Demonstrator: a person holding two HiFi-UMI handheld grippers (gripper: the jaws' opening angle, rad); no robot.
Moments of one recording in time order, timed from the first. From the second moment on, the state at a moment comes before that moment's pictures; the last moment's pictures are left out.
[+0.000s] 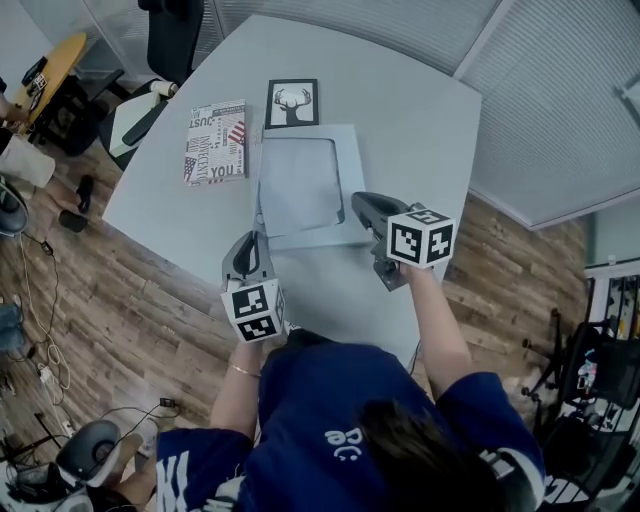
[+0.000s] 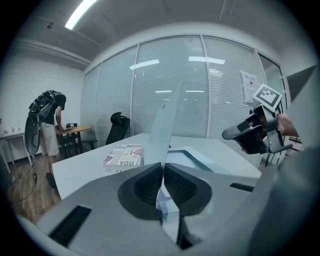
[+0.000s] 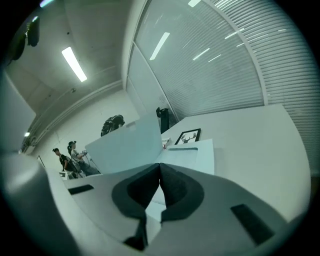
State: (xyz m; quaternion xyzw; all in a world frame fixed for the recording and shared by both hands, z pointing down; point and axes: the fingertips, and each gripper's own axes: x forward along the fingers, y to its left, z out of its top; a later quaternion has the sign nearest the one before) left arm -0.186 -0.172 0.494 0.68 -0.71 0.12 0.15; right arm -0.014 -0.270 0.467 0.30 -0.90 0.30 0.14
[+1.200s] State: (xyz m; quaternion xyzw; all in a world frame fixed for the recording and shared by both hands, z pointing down) left arm -0.079 -0.171 0.523 0.76 -0.60 0.22 0.10; right arm 0.052 -0.197 0.482 0.36 -0.86 0.35 0.07
